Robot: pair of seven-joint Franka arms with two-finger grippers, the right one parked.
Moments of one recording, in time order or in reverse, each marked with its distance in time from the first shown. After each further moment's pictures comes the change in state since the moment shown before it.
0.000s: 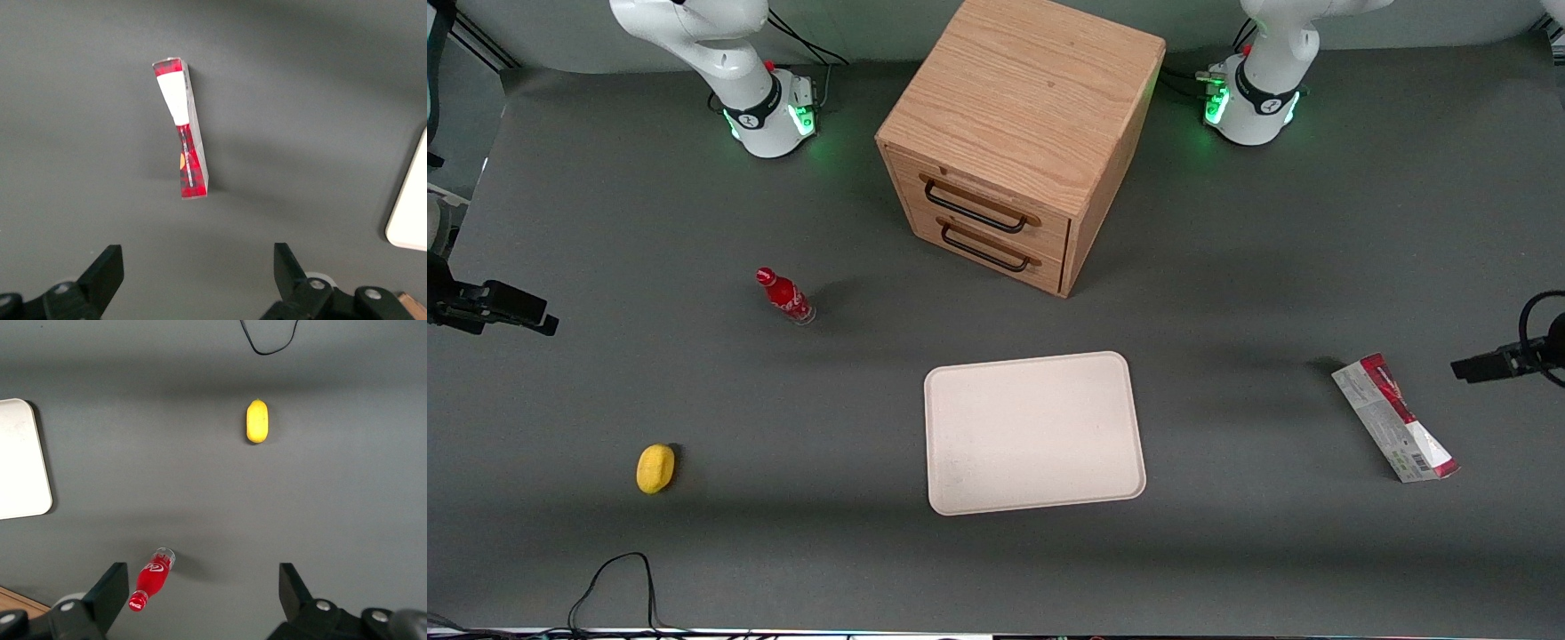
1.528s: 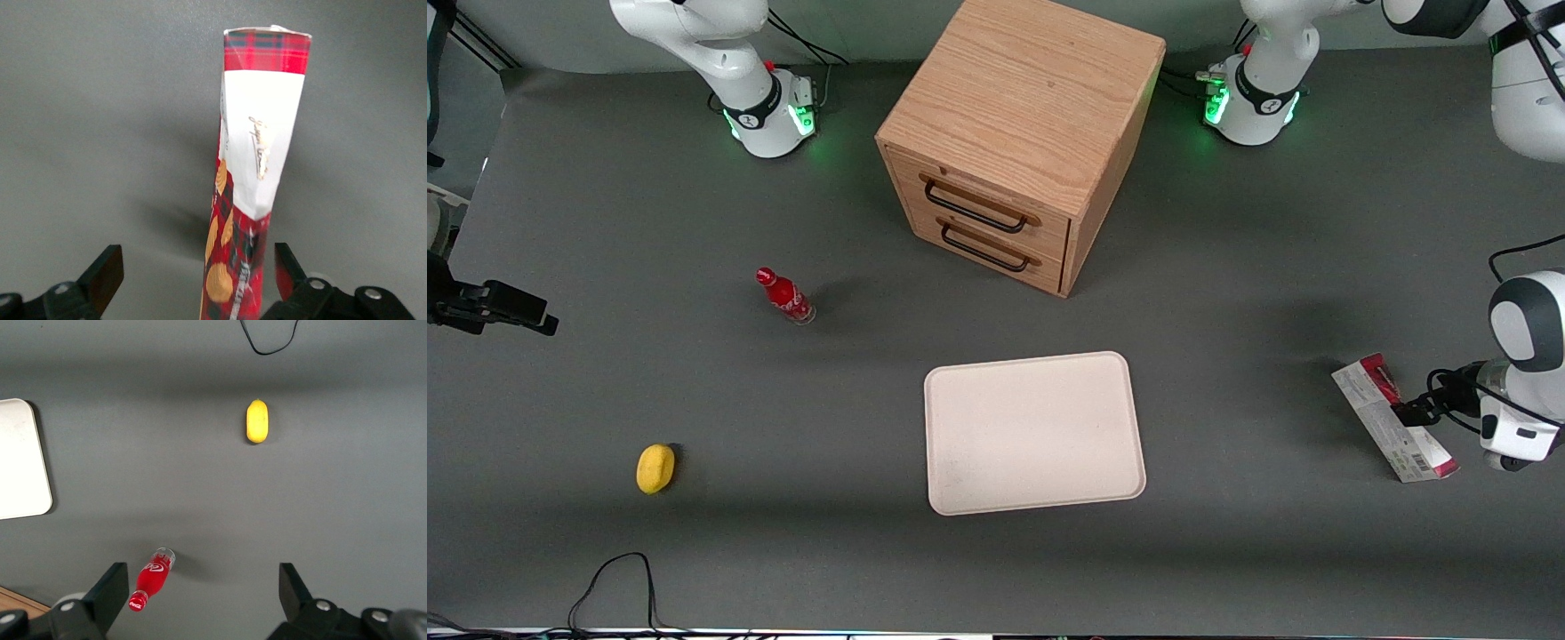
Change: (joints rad) arm 0.090 0.132 0.005 -0.421 0.000 0.538 -0.165
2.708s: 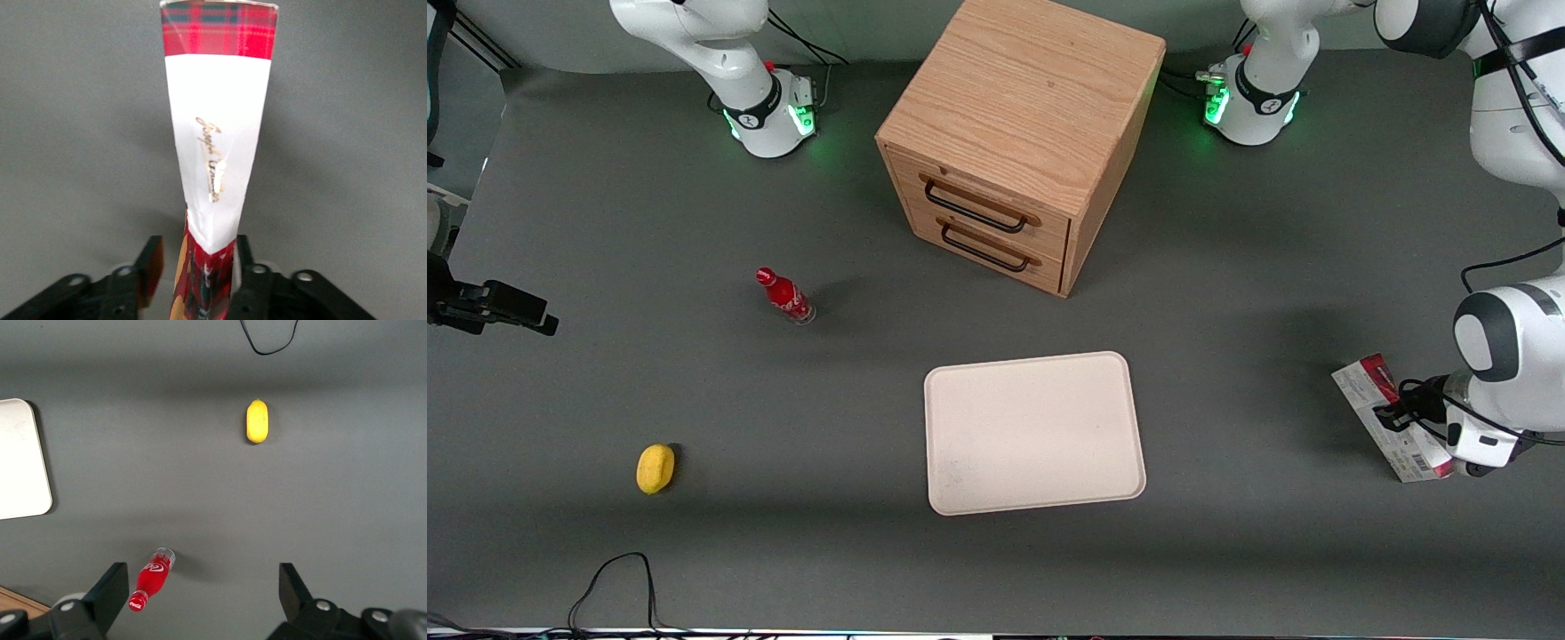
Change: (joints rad) arm -0.016 0.042 -0.015 -0.007 -0.002 0.056 -0.018
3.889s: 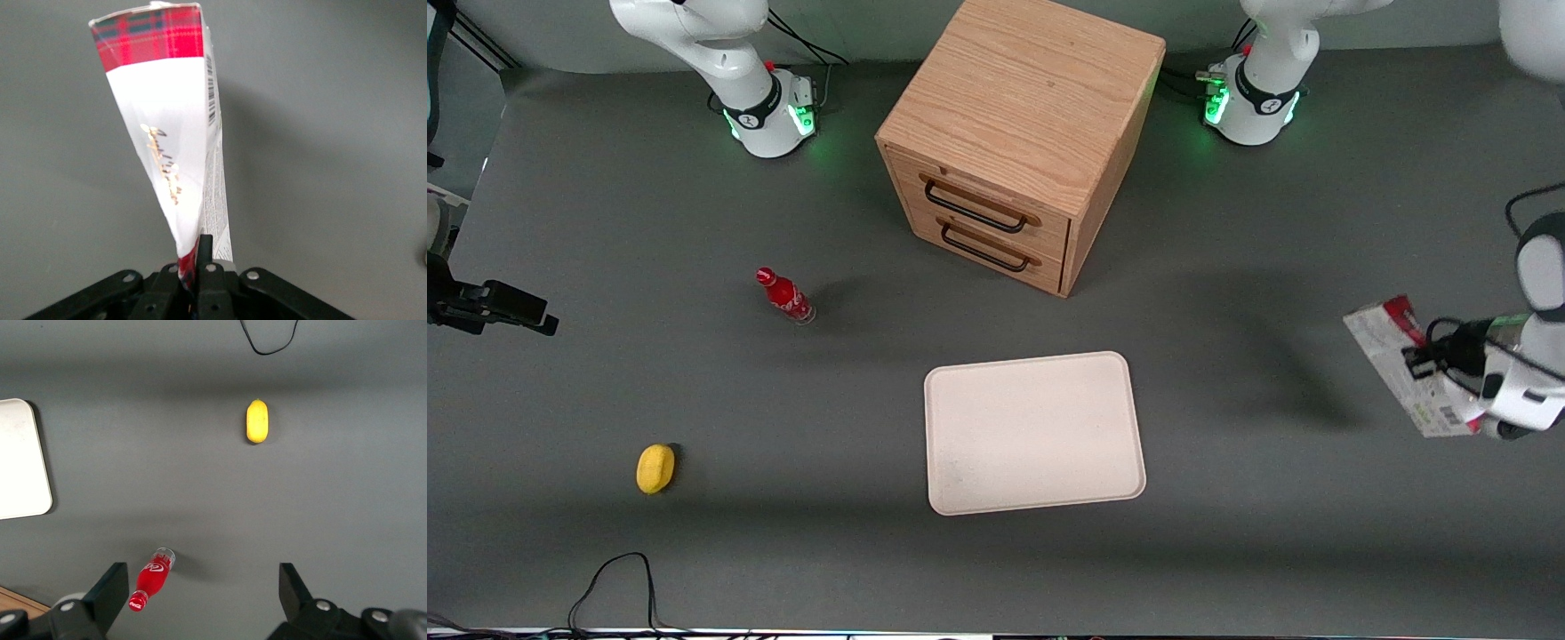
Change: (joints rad) arm -0.084 -0.329 -0.005 0.022 0.008 -0.468 0.027
